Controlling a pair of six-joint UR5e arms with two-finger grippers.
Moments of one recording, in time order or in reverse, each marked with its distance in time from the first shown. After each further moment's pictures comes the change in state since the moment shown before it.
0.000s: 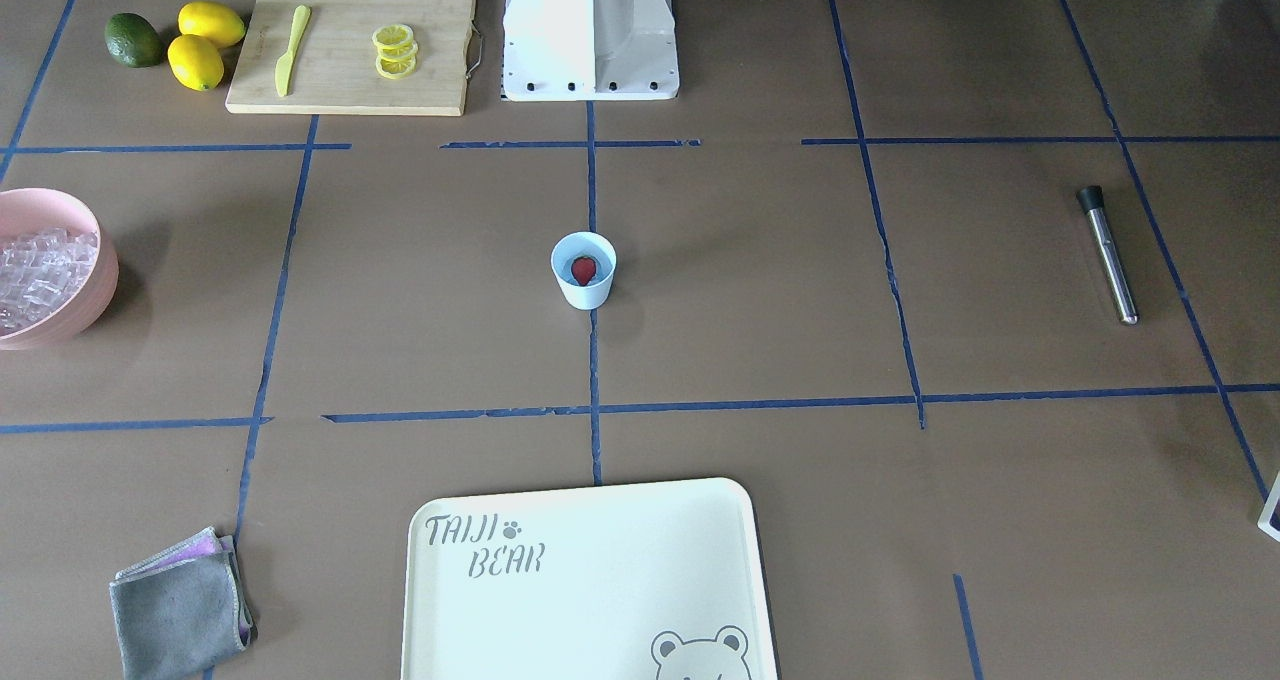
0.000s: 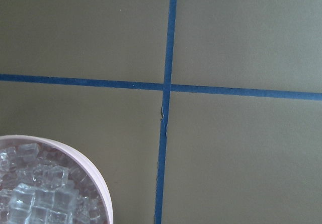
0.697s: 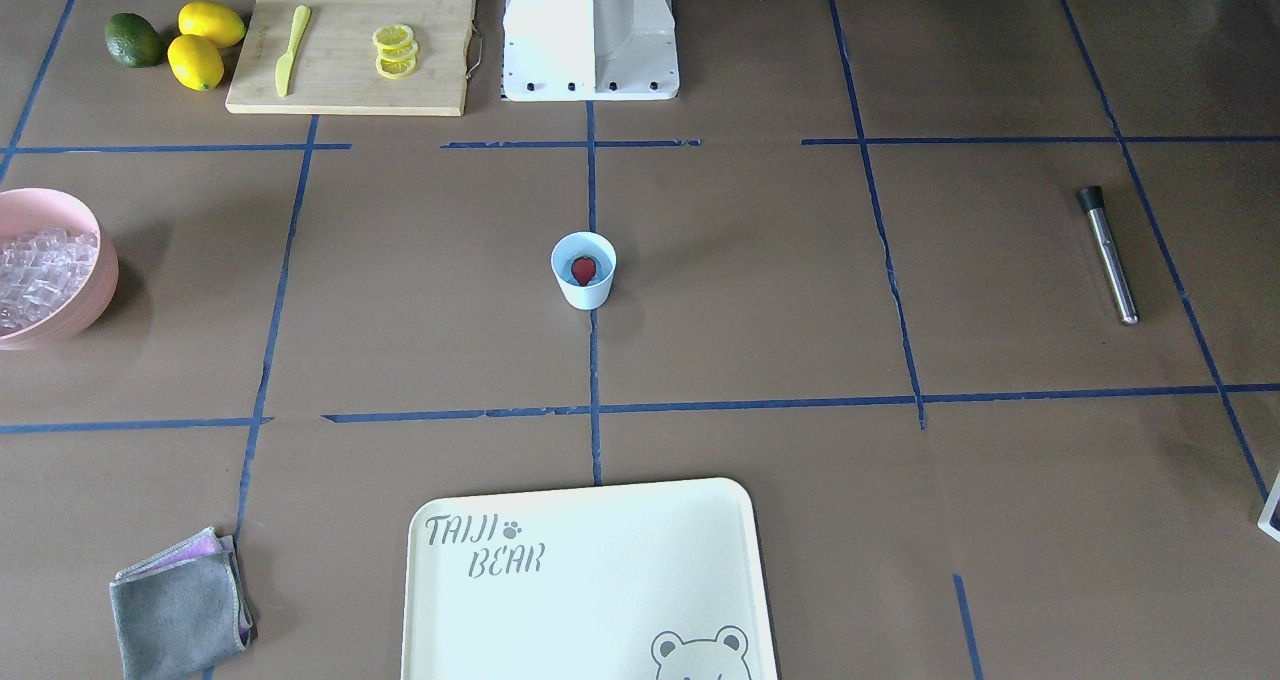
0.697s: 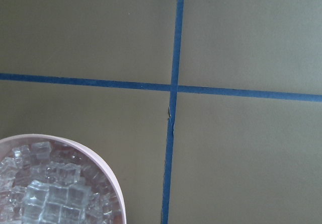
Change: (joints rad) left arm 0.002 0.009 -0.011 0.061 0.047 0.070; right arm -0.023 0.007 0.072 -0.104 -0.029 -0.010
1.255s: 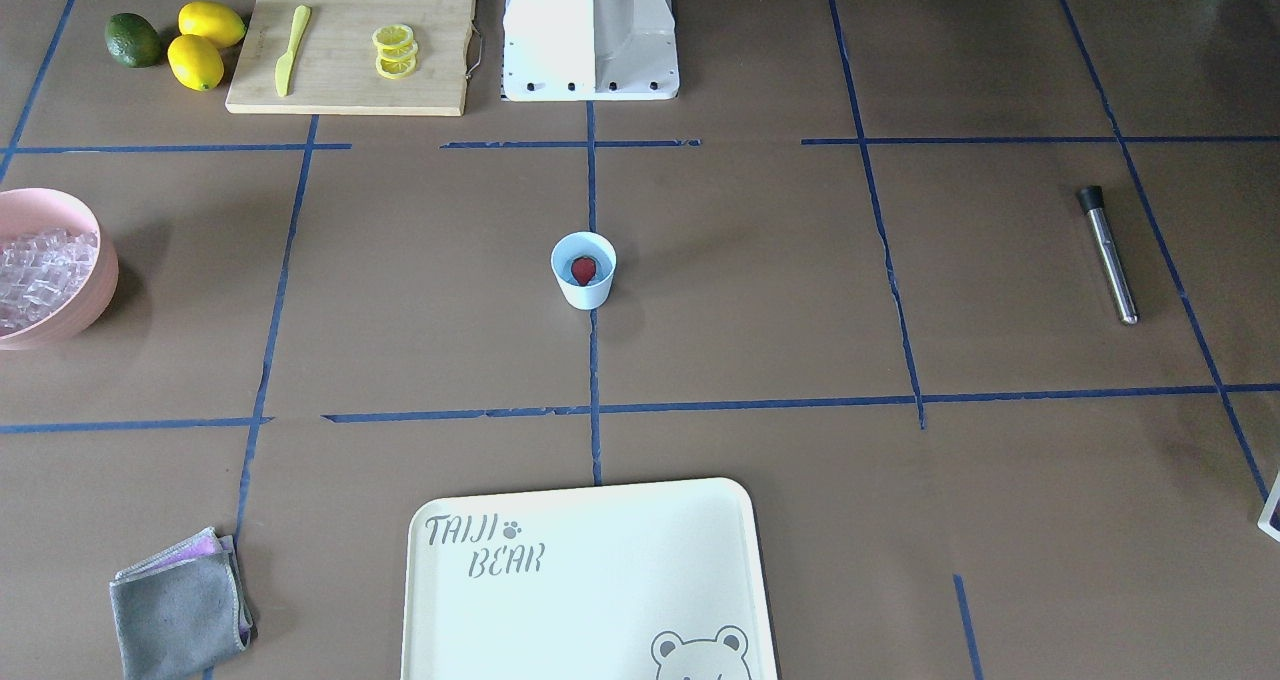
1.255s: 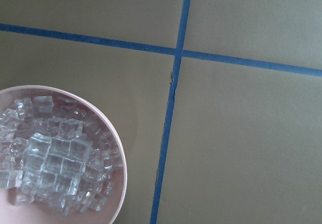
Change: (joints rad) left arm -0.003 -0.004 -0.005 0.059 0.002 0.036; right arm 0.006 0.003 0.060 -0.213 -0.038 -0.177
